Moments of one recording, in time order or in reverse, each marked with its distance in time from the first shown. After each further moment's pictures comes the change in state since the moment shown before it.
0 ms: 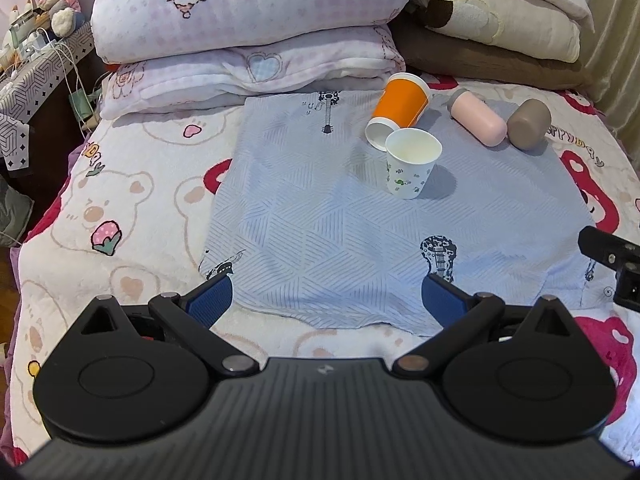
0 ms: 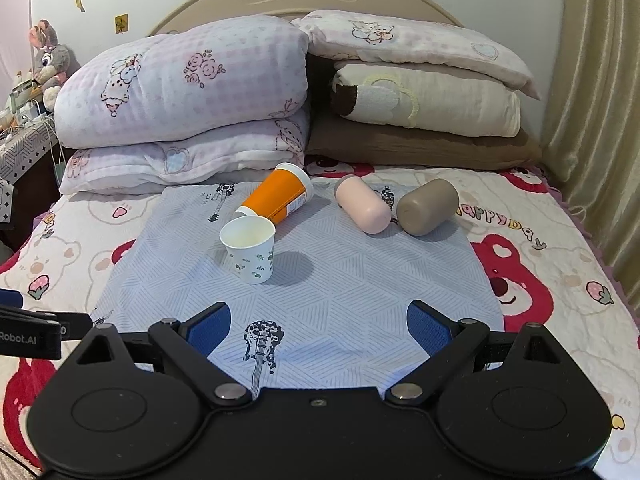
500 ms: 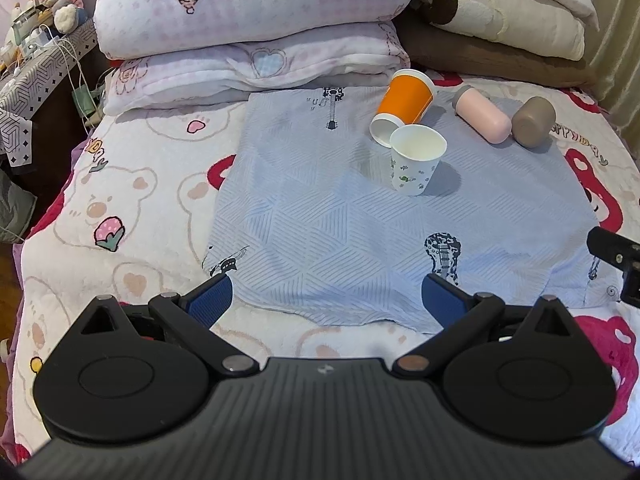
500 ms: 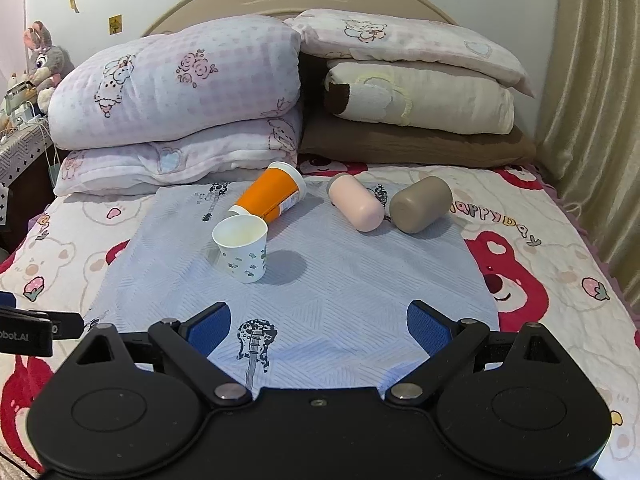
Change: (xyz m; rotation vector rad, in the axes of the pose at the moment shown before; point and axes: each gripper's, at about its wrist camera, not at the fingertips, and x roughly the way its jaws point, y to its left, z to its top) left arm 0.001 0.003 0.000 -0.005 0.013 0.011; right arm 0.001 -0.005 -0.001 0.009 0.004 -0.014
